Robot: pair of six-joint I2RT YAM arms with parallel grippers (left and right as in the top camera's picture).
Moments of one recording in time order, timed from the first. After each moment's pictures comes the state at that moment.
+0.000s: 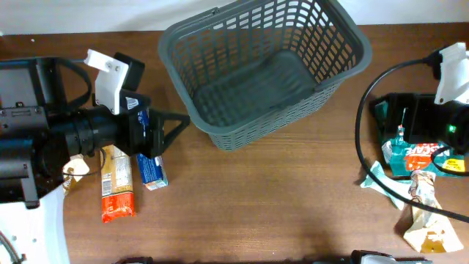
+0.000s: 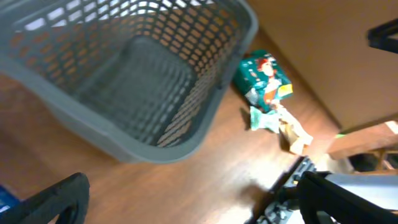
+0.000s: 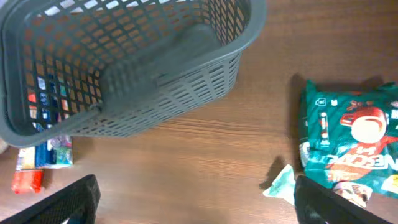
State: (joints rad) left arm 0.05 1.34 1.93 -1.47 0.80 0.21; right arm -0.14 1.40 2.18 -1.67 -0.30 -0.04
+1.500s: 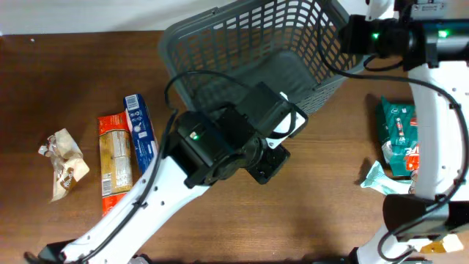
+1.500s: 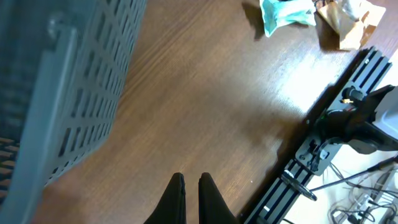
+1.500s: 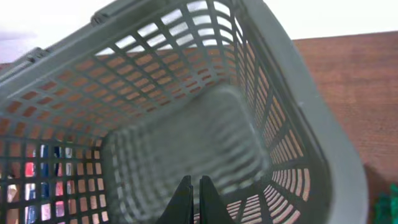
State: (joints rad) left arm -0.88 1.61 1.94 -1.38 0.09 -0.05; right arm 0.01 1.85 2.18 -1.17 -0.31 0.12
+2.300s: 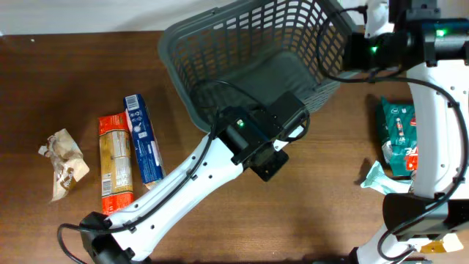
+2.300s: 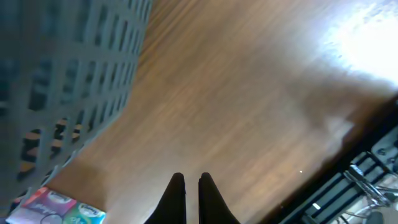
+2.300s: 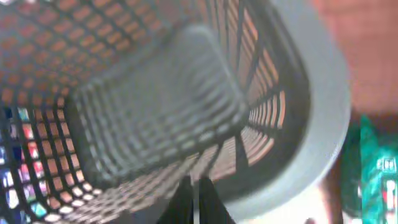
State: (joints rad) left arm -0.88 1.74 1.80 -1.36 -0.06 -0.05; right arm 0.01 1.85 2.18 -1.38 -0.22 0.09
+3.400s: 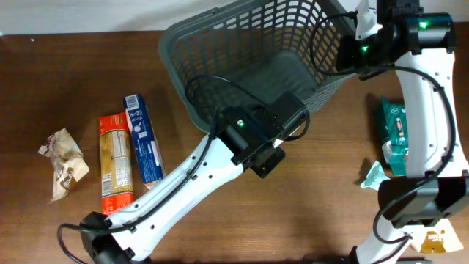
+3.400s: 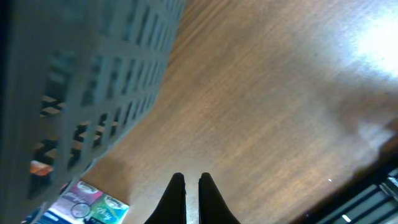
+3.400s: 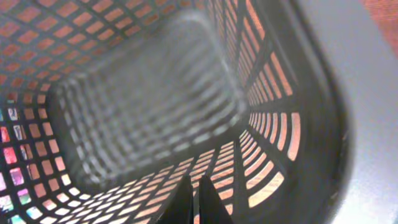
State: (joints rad) left arm -0.88 1.74 1.80 -1.37 -0.16 -0.05; right arm 0.01 1.94 2.18 -1.36 -0.22 0.08
